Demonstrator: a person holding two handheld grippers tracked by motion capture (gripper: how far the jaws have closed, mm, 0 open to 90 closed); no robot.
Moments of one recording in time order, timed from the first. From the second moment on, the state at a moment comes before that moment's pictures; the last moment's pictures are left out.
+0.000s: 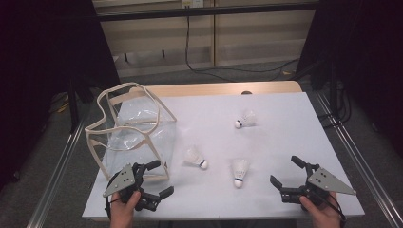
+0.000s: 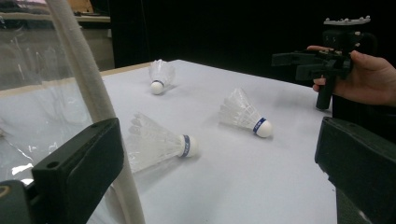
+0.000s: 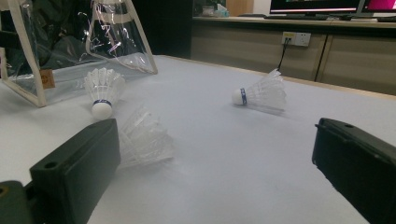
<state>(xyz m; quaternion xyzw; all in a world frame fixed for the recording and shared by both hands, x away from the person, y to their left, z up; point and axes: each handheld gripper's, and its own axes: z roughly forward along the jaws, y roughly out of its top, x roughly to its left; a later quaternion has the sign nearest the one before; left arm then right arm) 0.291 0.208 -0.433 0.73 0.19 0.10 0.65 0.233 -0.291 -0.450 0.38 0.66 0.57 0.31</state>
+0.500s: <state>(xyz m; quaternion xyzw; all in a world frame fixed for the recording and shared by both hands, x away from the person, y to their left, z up) 0.290 0.203 -0.434 0.73 0.19 0.09 0.65 0.234 -0.288 -0.450 0.38 0.67 0.57 0.31</state>
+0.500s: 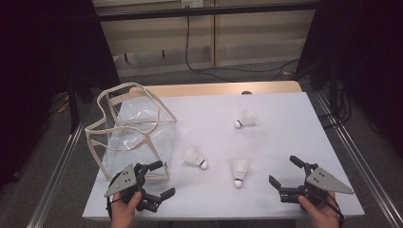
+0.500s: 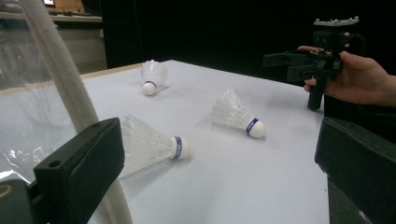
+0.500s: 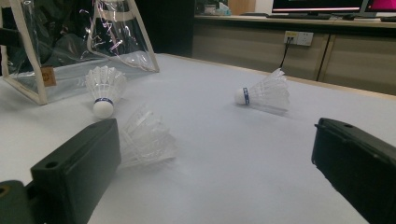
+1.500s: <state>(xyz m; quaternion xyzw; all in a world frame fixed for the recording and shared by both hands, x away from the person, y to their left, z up) 0.286 0.164 -0.431 0.75 0.18 0.09 0.63 0.233 -0.289 -0.449 0.37 0.67 0.57 0.31</state>
